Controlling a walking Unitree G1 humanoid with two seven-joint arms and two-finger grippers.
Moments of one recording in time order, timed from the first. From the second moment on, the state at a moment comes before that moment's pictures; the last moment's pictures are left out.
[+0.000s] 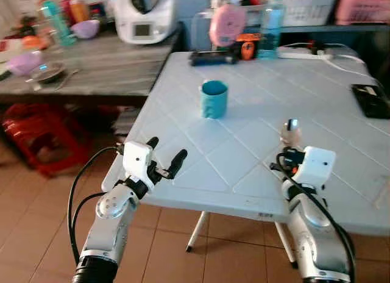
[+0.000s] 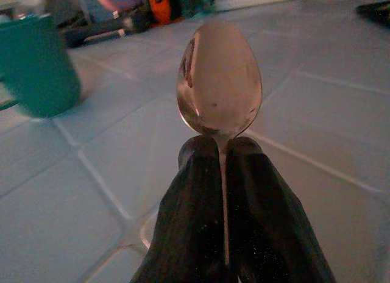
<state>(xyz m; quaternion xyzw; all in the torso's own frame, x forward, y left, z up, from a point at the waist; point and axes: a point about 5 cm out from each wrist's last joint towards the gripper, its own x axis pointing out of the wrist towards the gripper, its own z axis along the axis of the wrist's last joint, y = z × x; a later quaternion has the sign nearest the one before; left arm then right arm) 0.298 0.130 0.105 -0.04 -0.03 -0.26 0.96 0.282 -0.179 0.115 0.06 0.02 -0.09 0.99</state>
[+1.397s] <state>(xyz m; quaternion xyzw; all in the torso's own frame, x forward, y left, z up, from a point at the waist) 0.305 0.119 0.107 -0.05 -0.04 -0.24 0.97 0.280 -0.190 0.121 0.04 -0.01 -0.09 1.00</state>
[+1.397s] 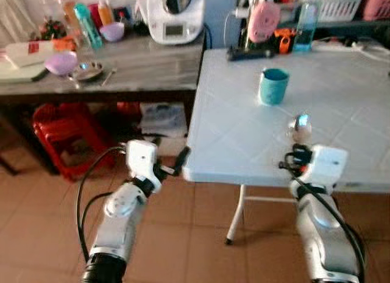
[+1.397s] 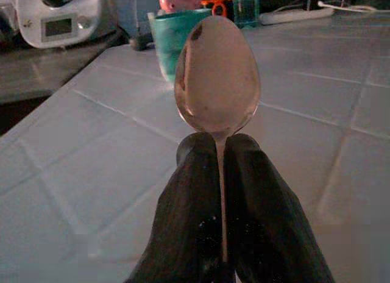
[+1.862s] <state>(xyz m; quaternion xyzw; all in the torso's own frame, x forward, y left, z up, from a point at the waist) 0.304 0.120 0.102 -0.05 -0.03 -0.24 0.97 0.282 -0.189 0.123 0.04 -0.02 -0.09 1.00</state>
